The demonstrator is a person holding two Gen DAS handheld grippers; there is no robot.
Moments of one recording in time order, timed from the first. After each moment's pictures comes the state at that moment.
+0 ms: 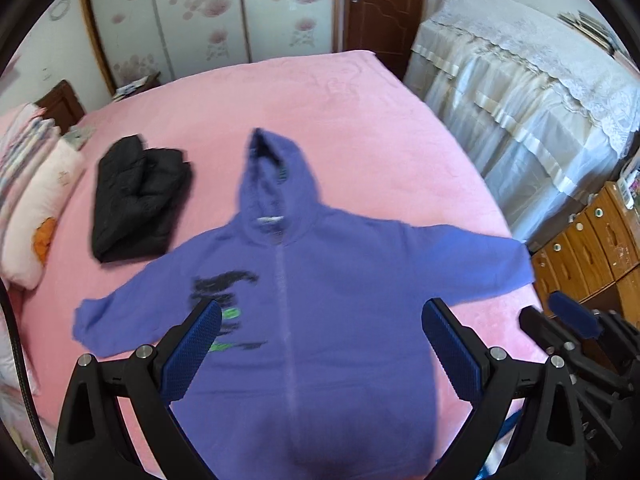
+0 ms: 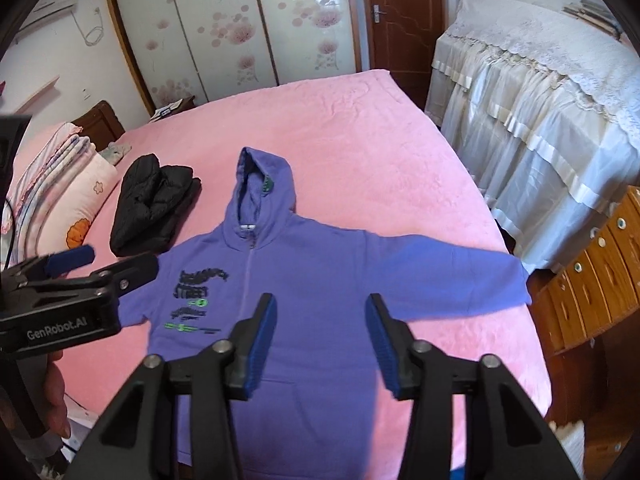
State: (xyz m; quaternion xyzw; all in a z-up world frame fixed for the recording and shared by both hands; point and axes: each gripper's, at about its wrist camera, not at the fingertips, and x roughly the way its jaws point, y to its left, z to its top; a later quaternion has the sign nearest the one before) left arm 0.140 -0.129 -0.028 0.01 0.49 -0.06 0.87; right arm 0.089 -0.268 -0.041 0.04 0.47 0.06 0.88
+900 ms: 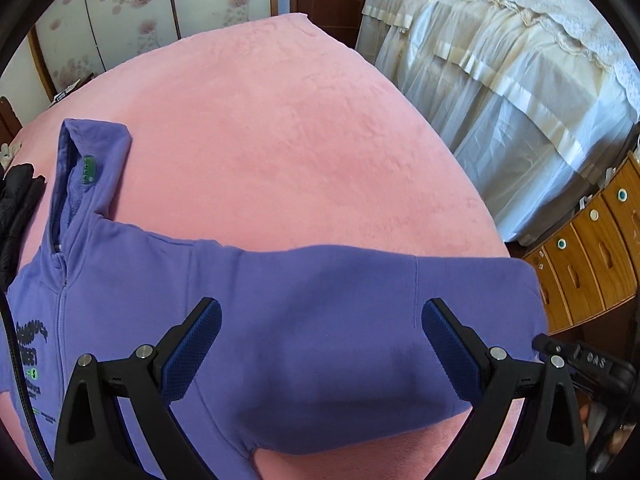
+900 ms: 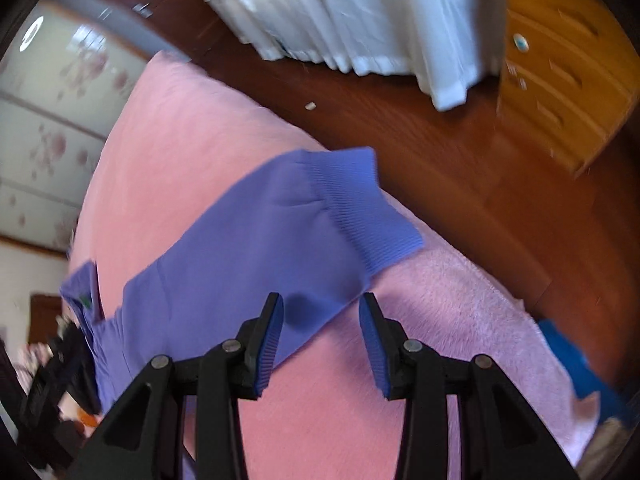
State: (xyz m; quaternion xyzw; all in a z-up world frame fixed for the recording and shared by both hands) left arm 0.290 -0.401 -0.260 0.03 0.51 -0.10 0.86; right arm 0.164 -0.639 -0.340 0.39 0.53 -0.12 0.74
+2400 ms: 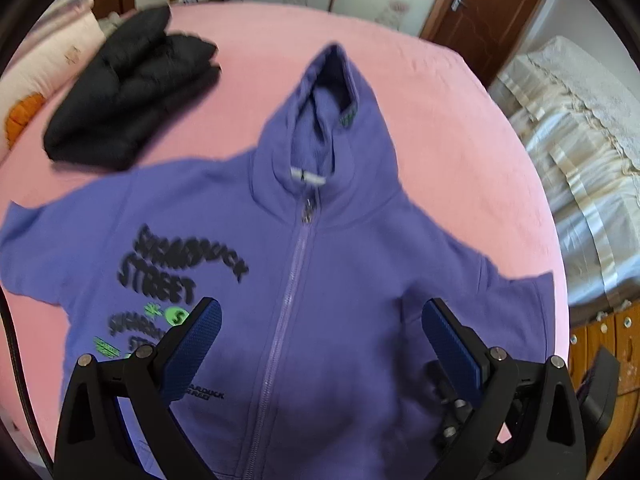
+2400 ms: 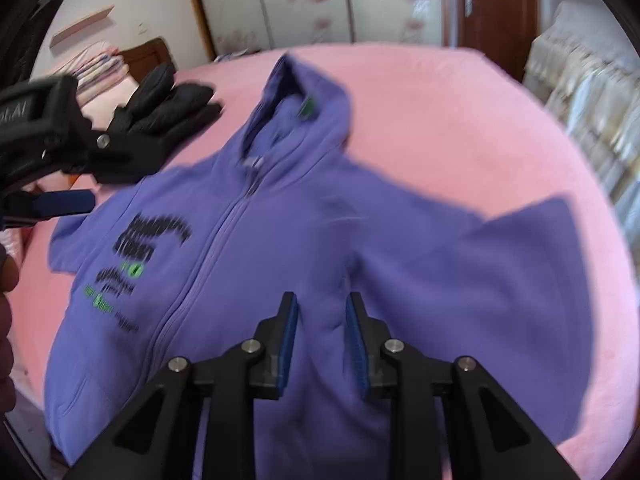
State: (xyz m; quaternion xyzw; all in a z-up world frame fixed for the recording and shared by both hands) left arm 0.249 -0.039 -0.249 -0.15 0.52 0.03 0.84; right arm 0.209 -0.199 -0.287 -0.02 0.48 0.19 0.86
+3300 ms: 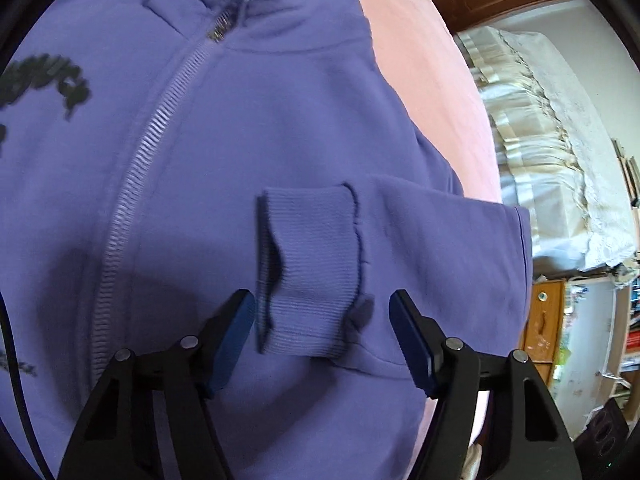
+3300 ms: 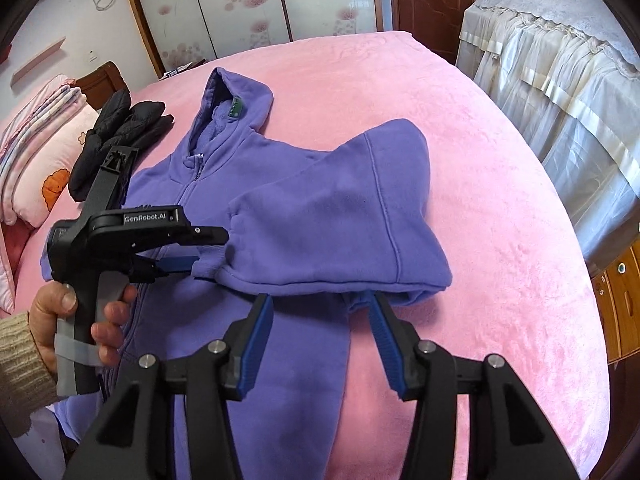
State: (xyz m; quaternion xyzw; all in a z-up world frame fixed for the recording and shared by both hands) left arm 0.254 -0.075 -0.385 -0.30 0.59 -0.12 0.74; right arm 0.122 -0.300 -0.244 0.03 0.48 0.10 0.87
